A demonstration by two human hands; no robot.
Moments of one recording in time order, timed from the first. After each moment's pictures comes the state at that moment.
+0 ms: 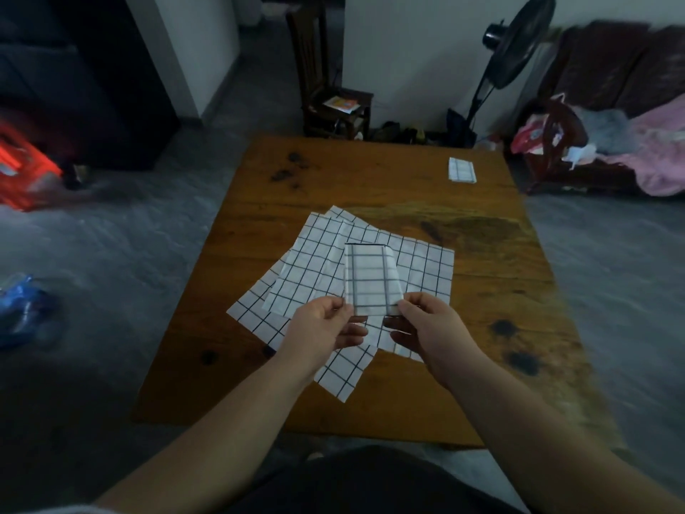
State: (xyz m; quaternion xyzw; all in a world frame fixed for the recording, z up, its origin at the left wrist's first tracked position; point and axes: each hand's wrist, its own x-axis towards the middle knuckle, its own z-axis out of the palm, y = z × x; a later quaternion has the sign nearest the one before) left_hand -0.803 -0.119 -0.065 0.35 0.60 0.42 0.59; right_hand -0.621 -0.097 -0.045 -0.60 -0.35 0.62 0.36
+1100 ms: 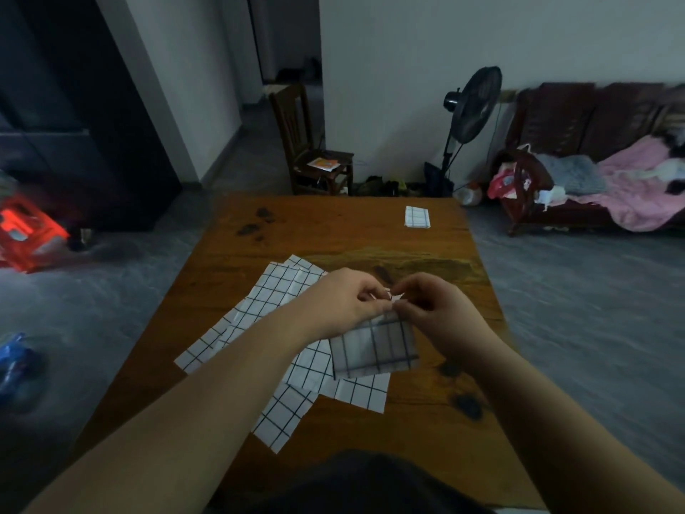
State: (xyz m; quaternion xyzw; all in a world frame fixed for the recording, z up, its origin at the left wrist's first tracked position) left_hand -0.655 -0.046 0.052 0.74 0.56 0.16 0.33; right_hand -0.467 -0.056 0.034 -0.56 -0.68 0.38 0.29
